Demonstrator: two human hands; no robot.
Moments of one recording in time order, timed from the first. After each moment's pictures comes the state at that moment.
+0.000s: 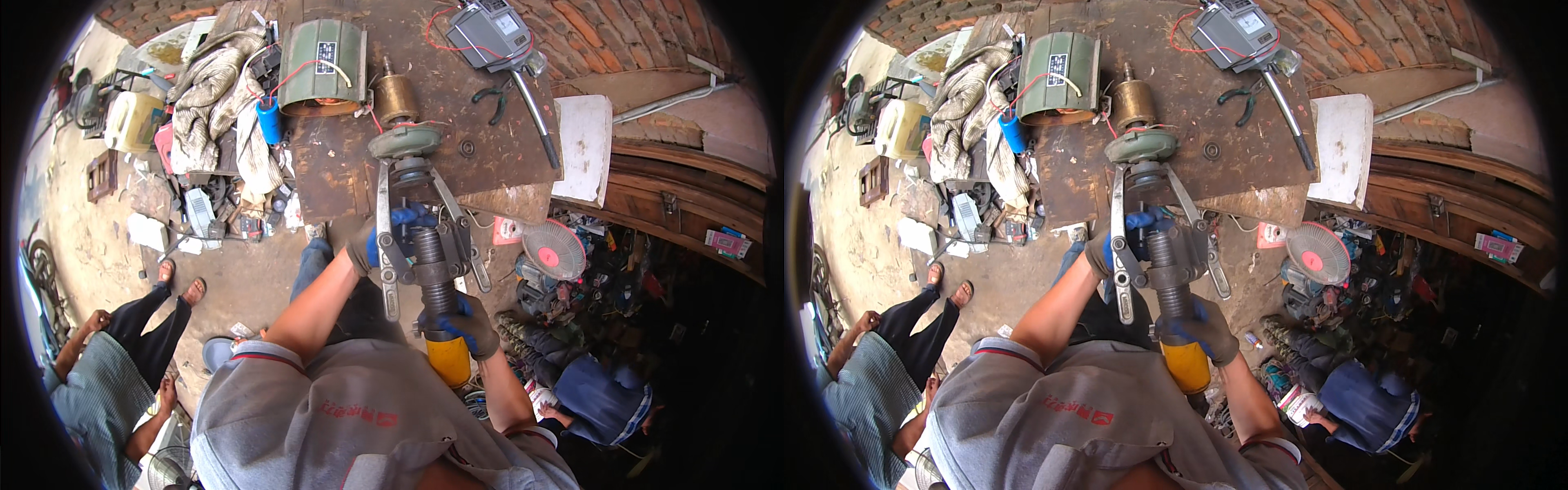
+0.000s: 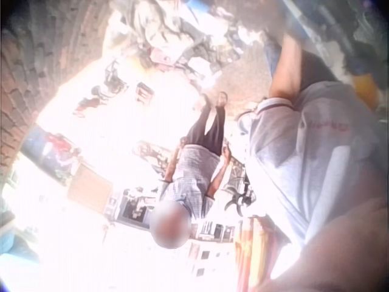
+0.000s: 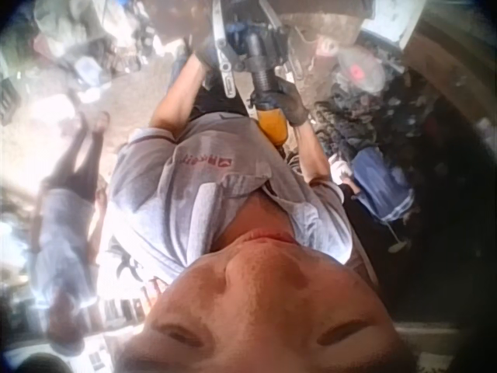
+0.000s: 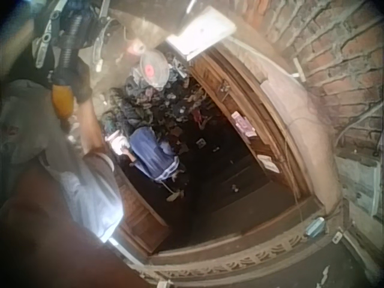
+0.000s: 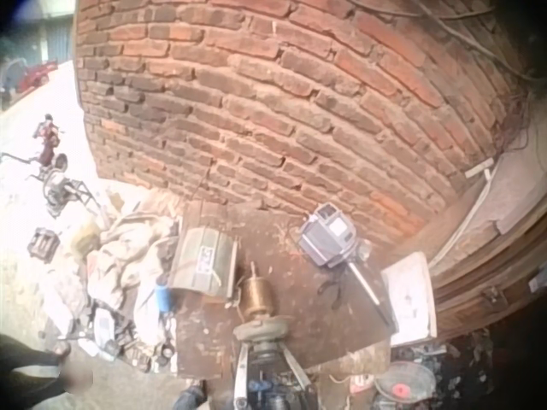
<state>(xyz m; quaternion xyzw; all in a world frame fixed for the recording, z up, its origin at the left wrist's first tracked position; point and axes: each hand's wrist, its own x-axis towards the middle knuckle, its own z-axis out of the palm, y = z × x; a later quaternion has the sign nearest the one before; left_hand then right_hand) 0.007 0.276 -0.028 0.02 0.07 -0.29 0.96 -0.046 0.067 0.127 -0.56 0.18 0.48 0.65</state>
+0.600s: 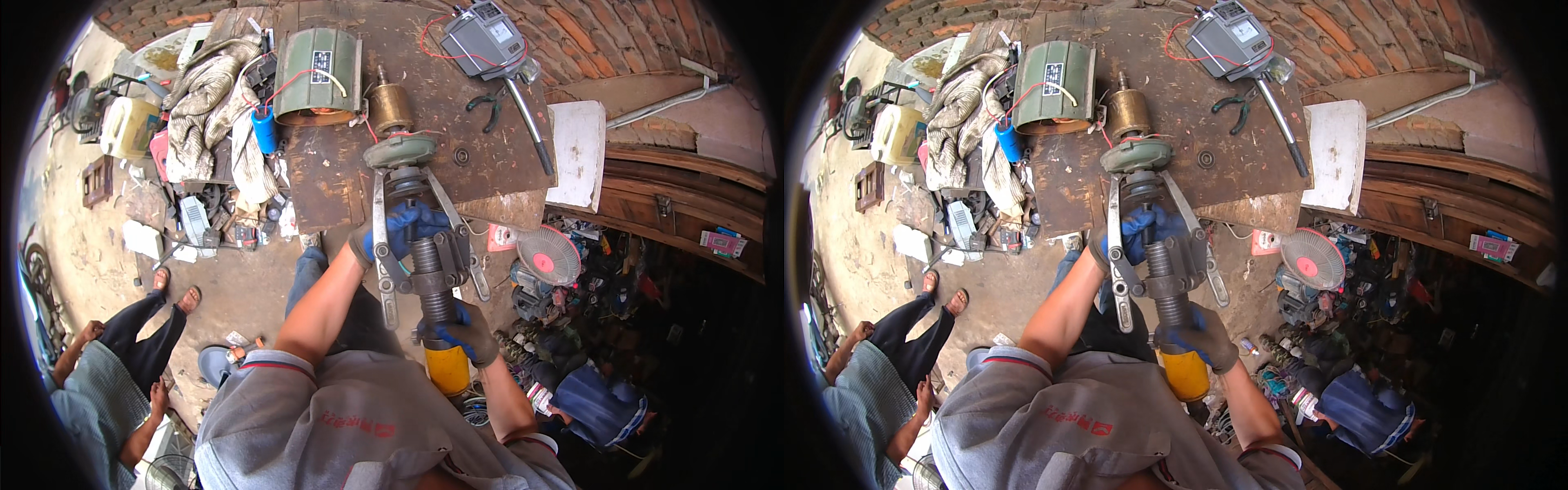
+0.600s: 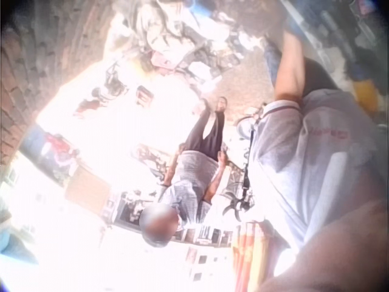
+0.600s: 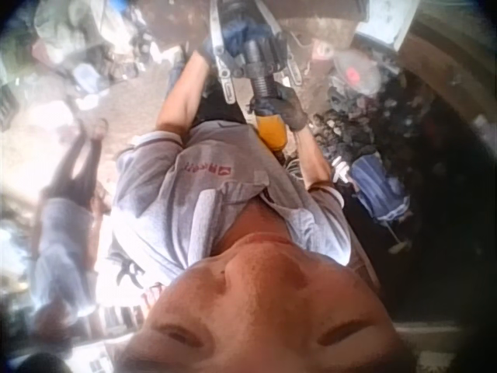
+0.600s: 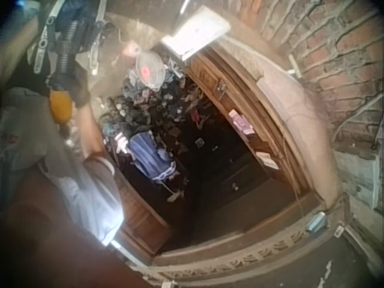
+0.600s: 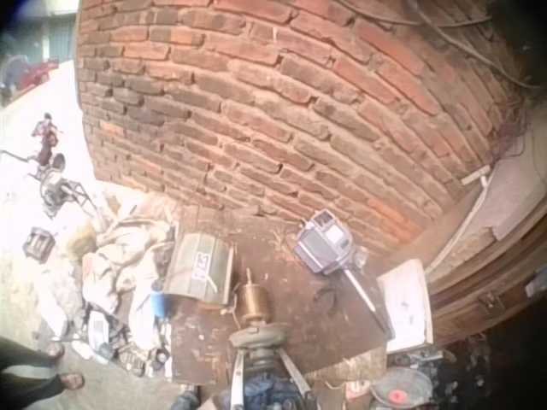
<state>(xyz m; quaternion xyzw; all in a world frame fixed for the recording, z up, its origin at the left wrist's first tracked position) 0.035 0.264 -0.031 0.00 0.00 -0.25 0.97 -0.044 0.065 0.131 -0.56 0.16 0.48 0.66</state>
